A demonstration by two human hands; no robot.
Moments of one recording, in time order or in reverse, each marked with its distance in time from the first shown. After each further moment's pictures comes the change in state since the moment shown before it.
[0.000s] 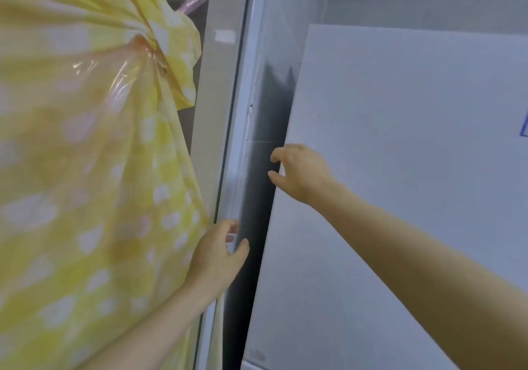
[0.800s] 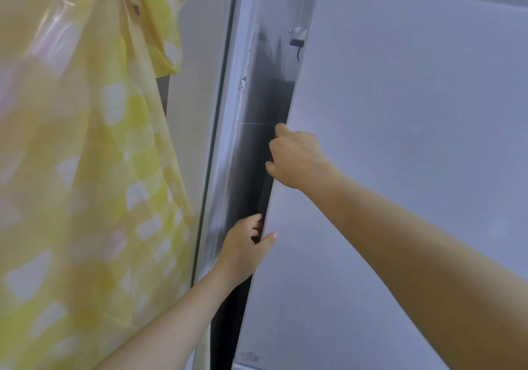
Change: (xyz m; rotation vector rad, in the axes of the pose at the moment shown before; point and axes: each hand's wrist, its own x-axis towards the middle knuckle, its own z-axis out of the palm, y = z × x) left_hand 0.055 -0.026 0.062 -0.196 -0.298 -0.002; right_hand 0.039 -0.008 0.030 -0.418 -0.165 0.085
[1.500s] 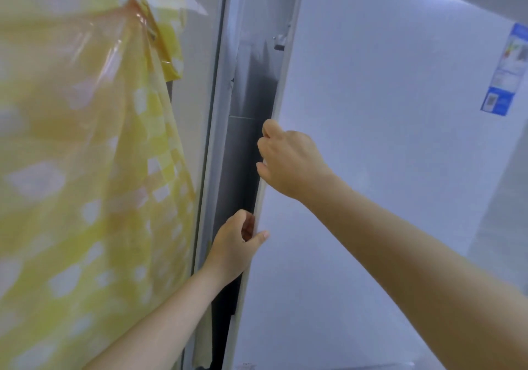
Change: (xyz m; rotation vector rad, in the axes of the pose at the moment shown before) left_hand -0.100 0.043 -0.008 0.131 0.055 0.079; right_hand -0.113 -0.009 -0.066 -0.047 0.162 -0.084
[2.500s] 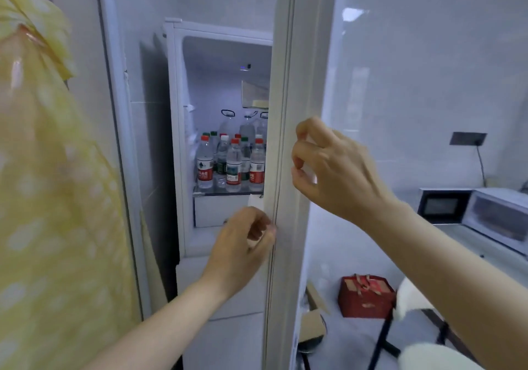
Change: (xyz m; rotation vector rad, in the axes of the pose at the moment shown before) left_hand -0.205 0.158 0.031 -0.140 -0.252 0.363; right_hand -0.286 0.060 -0.169 0.115 0.196 0.242
